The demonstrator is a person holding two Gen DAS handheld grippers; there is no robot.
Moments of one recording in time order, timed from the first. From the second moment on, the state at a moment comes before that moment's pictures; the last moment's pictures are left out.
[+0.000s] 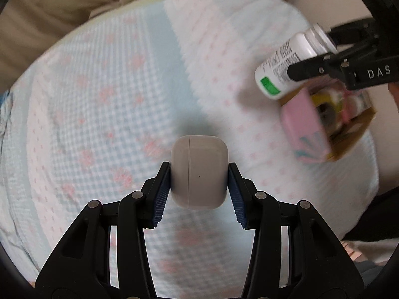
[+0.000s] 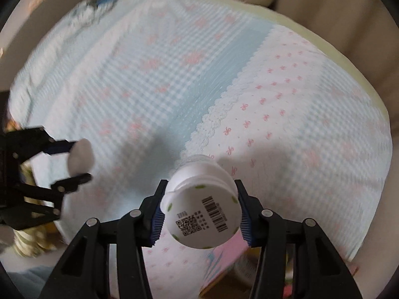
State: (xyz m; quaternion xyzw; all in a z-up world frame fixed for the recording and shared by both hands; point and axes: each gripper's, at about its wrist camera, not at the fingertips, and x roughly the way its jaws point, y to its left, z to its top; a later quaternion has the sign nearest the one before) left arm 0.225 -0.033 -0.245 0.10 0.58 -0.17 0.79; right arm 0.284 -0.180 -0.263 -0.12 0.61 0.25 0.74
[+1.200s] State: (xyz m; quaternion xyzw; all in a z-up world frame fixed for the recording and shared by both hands) left arm 0.218 -0.399 -0.312 0.17 0.61 -0.31 0.71; right arm 0.206 -0.550 -0.263 0.08 0.62 0.01 0.78
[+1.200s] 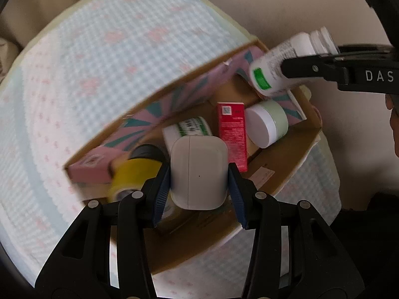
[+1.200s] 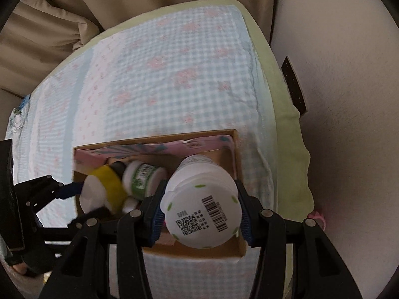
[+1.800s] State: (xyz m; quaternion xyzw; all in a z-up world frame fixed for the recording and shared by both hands) left arm 0.189 -0.405 -0.320 0.25 0.60 -0.28 0.71; right arm 0.208 -0.567 -0.277 0.11 0.57 0.02 0.81
